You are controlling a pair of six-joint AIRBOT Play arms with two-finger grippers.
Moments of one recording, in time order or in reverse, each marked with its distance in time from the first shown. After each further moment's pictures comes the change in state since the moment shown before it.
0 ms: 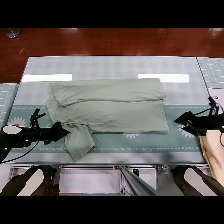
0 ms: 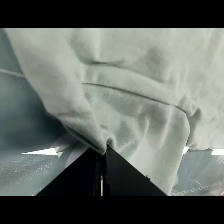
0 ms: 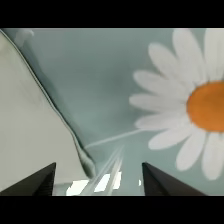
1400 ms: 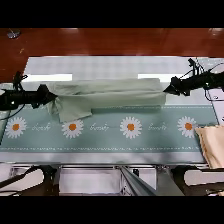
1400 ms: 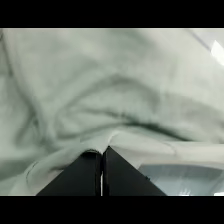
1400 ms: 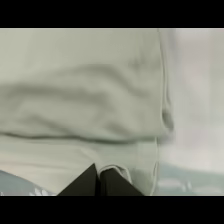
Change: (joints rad) left arm 0.016 -0.354 0.595 -0.090 0.032 -0.008; right arm 0.263 -0.551 0.694 0.159 0.018 -0.075
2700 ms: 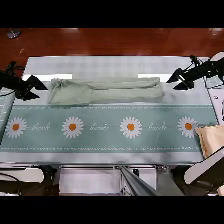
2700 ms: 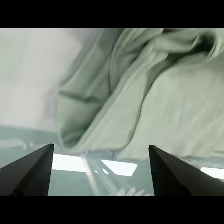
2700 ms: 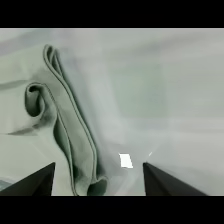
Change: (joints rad) left arm 0.055 -0.260 0.460 0.411 -0.319 -0.226; right arm -0.074 -0.420 0.531 -0.097 0.285 0.147
